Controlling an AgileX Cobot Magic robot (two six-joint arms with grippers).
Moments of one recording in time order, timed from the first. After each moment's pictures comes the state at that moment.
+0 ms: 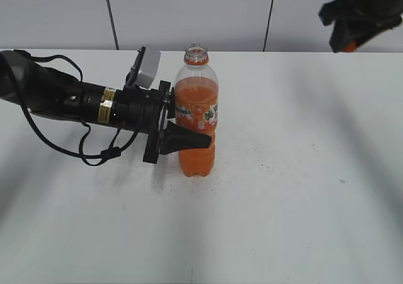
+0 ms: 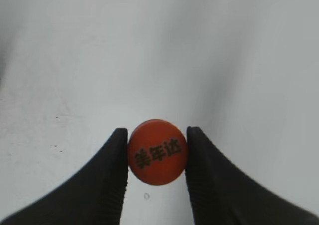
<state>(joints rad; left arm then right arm) -0.27 2.25 -1.25 1.55 -1.21 -0.71 0.25 1.84 -1.65 -0.03 1.06 -0.15</state>
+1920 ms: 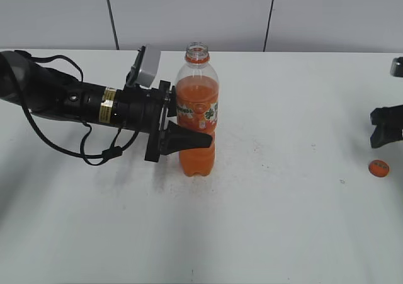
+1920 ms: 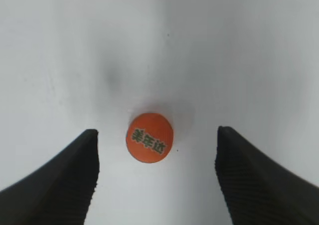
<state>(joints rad) -0.27 2.25 -1.25 1.53 -1.21 -0.71 -0.10 1.83 -0.96 0.12 0.52 -0.14</state>
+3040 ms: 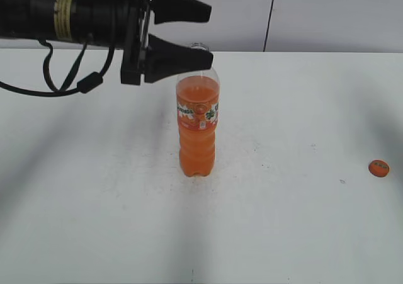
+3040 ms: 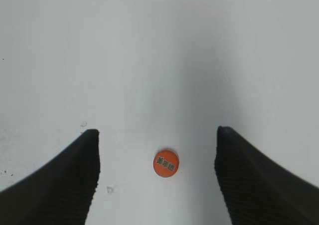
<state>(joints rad) -0.27 1.90 -1.25 1.57 -1.21 -0.87 -0.10 1.47 -1.00 0.15 0.58 -0.14</state>
